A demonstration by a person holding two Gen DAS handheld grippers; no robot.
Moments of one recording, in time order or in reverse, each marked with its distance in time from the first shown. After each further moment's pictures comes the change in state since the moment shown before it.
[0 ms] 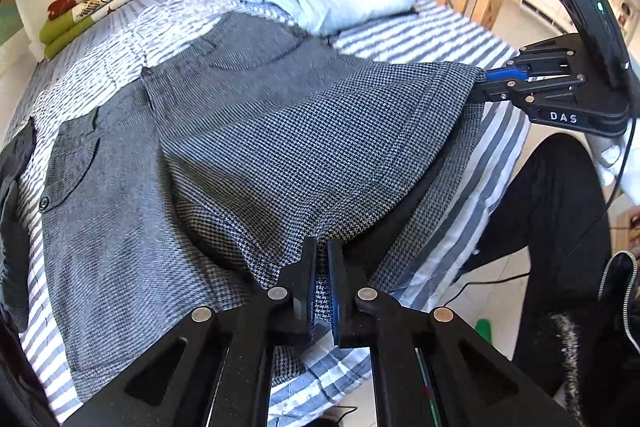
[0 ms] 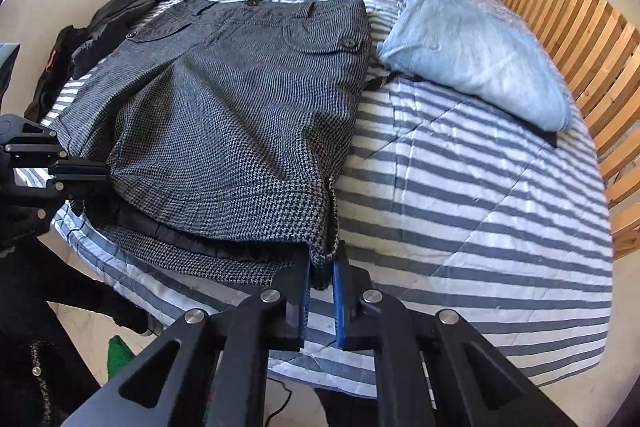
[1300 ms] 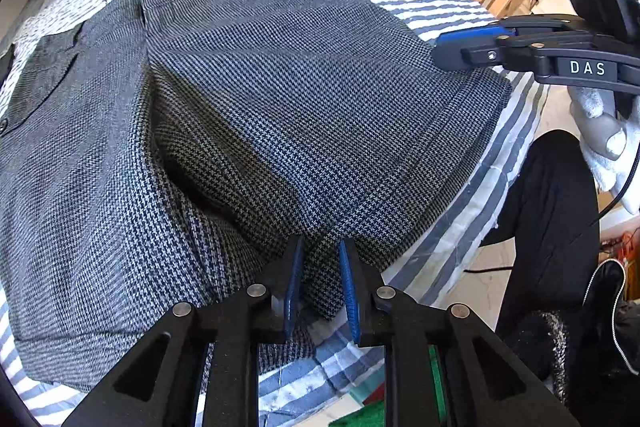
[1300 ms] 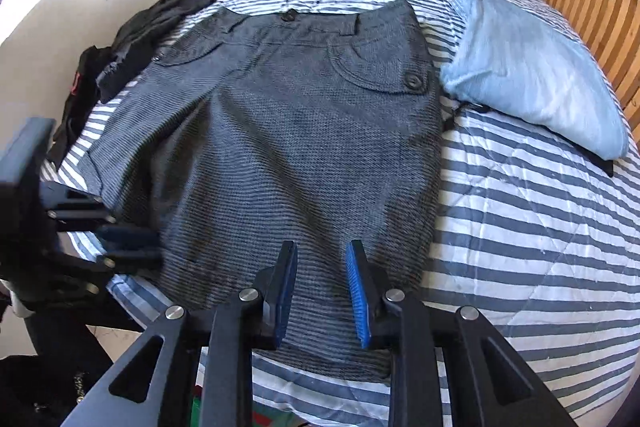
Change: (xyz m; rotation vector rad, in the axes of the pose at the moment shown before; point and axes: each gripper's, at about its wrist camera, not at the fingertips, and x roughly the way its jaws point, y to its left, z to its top) left arm 0.038 0.039 -0.007 -0.149 0.120 -0.117; right arm 0.009 0.028 0.061 0.042 0.039 0.225
